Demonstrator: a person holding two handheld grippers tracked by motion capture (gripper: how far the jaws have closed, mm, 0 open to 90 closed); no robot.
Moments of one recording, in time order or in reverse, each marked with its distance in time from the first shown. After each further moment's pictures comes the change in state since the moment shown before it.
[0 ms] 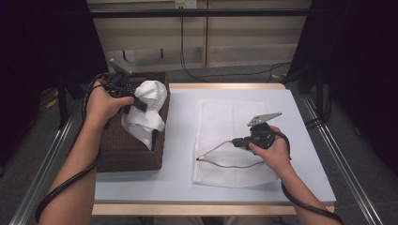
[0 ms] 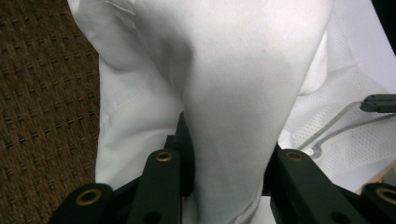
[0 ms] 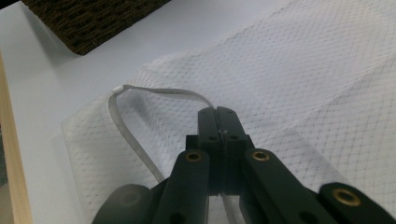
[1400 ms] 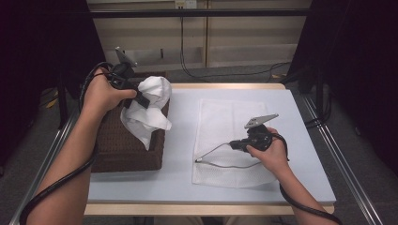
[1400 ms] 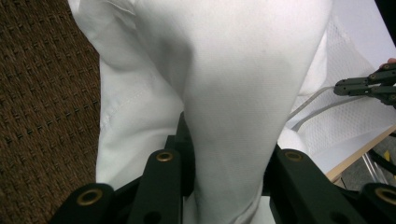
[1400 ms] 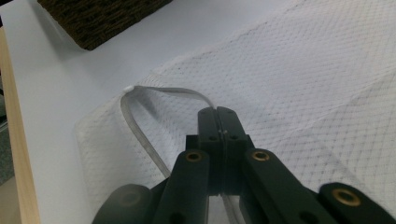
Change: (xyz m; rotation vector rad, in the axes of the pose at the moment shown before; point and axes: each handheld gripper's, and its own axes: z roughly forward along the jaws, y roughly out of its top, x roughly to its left) left arm -0.037 0.015 -0.027 0.077 0.025 0.054; right arm 0.007 0.000 0.005 0.010 0.017 -0.015
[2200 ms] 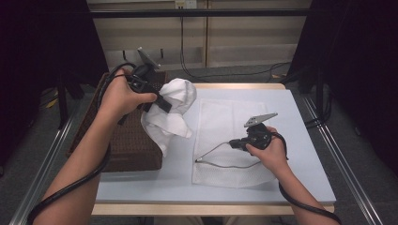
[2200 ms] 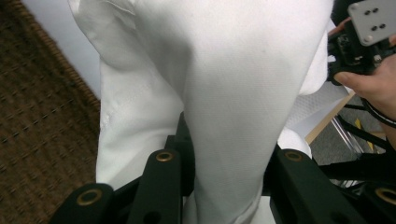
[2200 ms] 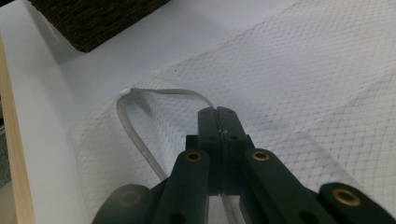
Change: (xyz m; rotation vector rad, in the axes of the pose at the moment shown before) left arm -0.061 0.006 0.013 0.017 -0.123 0.143; right arm -0.004 0.002 0.003 -0.003 0.003 0.009
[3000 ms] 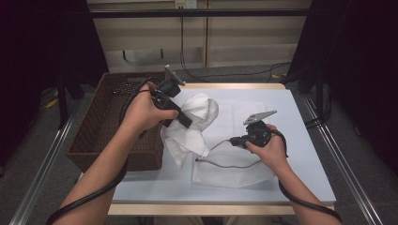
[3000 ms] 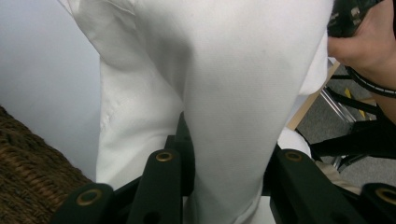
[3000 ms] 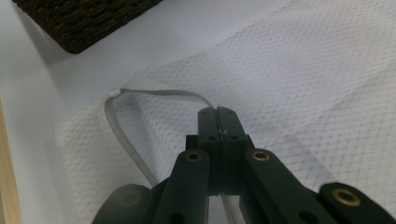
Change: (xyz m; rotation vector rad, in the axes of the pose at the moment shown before) left arm -0.036 -0.004 0.048 0.050 -0.070 0.126; right arm -0.003 0.006 0.000 0.015 -0.028 -0.003
